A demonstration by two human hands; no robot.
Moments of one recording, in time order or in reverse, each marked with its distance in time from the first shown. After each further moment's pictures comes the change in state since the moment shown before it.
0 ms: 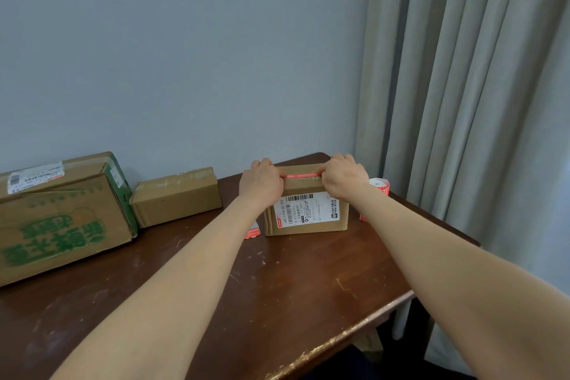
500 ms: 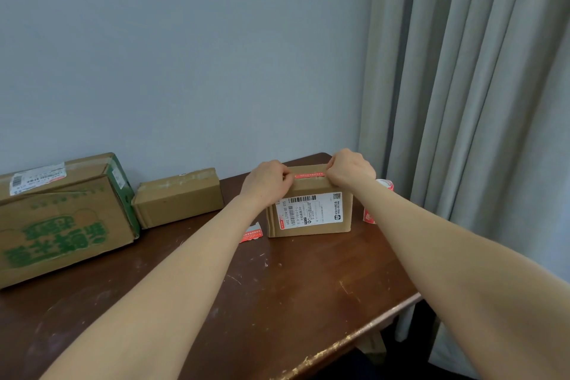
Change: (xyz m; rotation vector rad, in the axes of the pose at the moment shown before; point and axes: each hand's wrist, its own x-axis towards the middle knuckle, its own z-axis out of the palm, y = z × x) left_hand -0.002 0.000 -0.009 -0.203 0.002 0.115; right_hand 0.016 -0.001 -0.006 0.265 0.004 0.287
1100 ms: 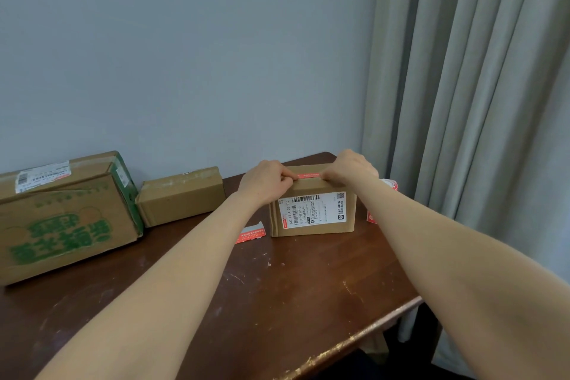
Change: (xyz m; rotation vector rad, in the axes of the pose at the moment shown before) left_hand 0.000 -0.007 -0.010 0.028 -0.090 0.019; right_hand -0.001 -0.009 -0.004 0.025 -0.109 0.104
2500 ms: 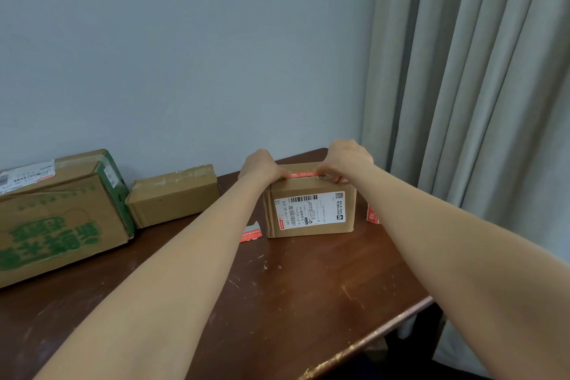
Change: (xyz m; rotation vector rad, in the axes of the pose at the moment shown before) left_hand 0.040 0.003 0.003 -0.273 -0.042 -0.501; right_hand 0.015 -0.010 -0.007 -0.120 -0.019 -0.099
